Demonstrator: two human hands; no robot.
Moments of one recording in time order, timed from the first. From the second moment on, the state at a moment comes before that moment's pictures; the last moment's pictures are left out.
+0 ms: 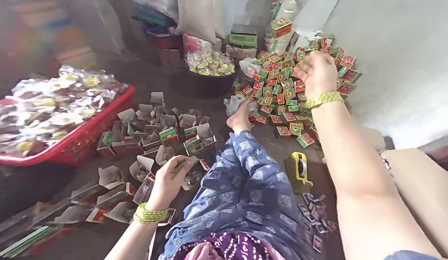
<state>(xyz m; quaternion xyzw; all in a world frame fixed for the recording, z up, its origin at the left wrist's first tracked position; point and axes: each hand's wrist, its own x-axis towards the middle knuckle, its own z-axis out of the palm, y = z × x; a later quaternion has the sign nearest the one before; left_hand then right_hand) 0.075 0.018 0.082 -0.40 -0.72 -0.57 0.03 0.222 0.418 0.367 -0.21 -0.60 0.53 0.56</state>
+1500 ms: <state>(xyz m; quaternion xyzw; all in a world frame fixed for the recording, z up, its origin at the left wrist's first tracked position) 0.212 0.075 0.032 -0.55 -0.61 -0.47 -0.33 0.530 0.415 -0.040 -0.60 -0.79 0.10 -0.06</state>
